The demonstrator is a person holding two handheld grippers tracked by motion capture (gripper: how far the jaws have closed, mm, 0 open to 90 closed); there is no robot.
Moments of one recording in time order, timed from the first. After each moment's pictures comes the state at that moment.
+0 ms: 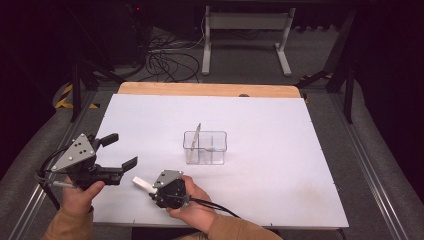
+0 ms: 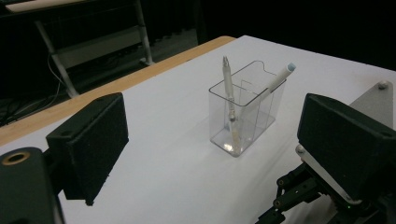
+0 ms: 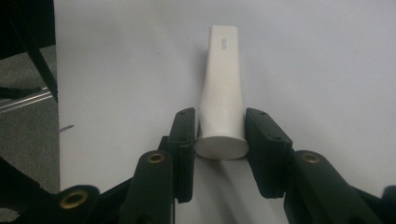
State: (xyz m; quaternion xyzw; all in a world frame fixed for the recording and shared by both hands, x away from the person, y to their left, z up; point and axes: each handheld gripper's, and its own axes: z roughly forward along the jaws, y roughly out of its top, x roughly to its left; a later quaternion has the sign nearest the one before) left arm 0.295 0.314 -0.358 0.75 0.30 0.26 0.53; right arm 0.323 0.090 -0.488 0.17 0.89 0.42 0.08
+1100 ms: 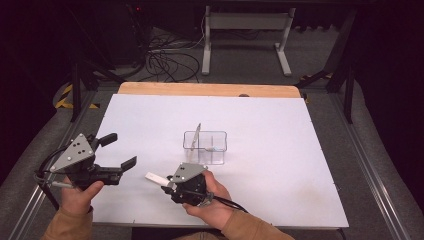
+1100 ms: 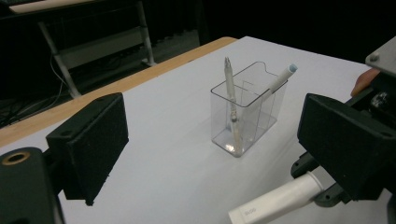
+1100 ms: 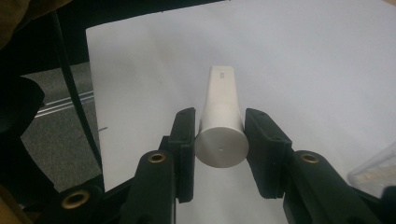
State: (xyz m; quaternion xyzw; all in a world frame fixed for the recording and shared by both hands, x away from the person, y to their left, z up) left arm 0.295 0.315 -0.357 0.75 0.30 0.26 0.53; right arm 0.314 0.038 -0.431 0.16 0.87 0.46 0.10
